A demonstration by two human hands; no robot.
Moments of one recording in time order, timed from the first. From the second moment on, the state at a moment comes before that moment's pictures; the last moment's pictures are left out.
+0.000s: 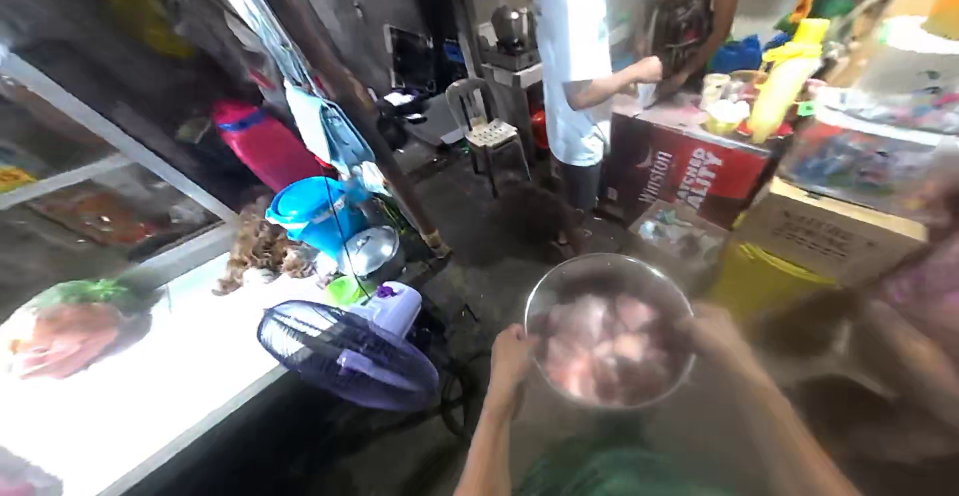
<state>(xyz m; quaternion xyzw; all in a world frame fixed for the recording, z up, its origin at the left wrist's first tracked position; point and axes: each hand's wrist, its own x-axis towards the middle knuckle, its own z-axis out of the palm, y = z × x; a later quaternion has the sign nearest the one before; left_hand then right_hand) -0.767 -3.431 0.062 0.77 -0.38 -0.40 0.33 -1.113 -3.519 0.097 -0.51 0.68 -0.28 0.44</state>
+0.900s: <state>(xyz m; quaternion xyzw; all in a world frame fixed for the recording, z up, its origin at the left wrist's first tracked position) -0.357 -4.083 0.056 0.85 -0.18 -0.28 0.41 -0.631 -4.303 0.067 -0.63 0.55 -0.15 0.52</state>
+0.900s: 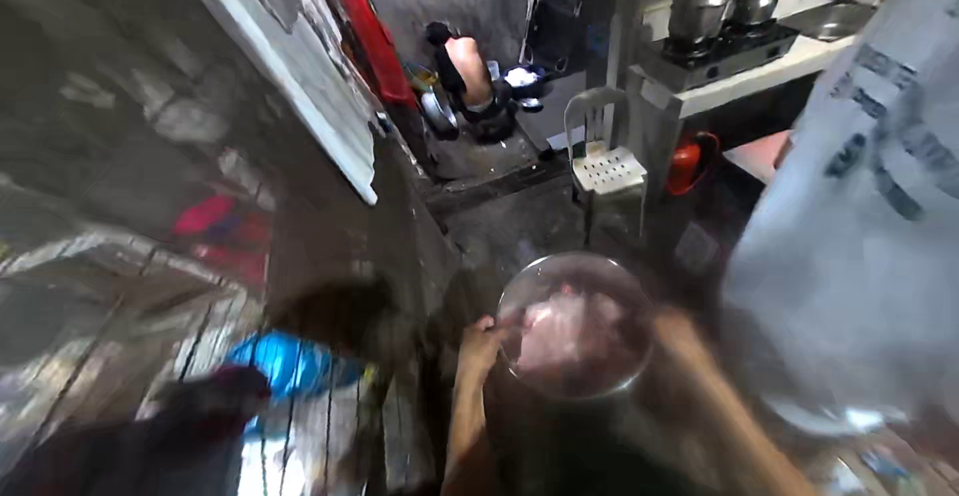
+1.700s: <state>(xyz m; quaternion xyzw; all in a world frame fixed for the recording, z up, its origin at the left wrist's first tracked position) 0.222 -4.572 0.036 0.88 -0.09 -0.24 0.41 0.013 -4.866 0.055 -0.72 0.45 -0.09 0.53</state>
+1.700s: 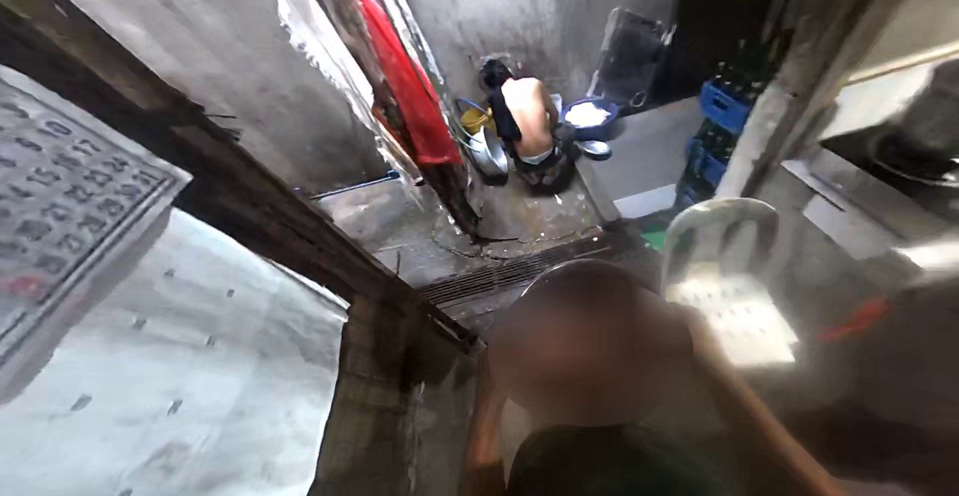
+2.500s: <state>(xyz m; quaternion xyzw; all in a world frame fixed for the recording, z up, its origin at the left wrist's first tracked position) 0.900 -4.650 0.018 0.83 0.18 -0.09 0.51 0.895 -5.006 0.061 -0.83 0.22 0.07 0.50</state>
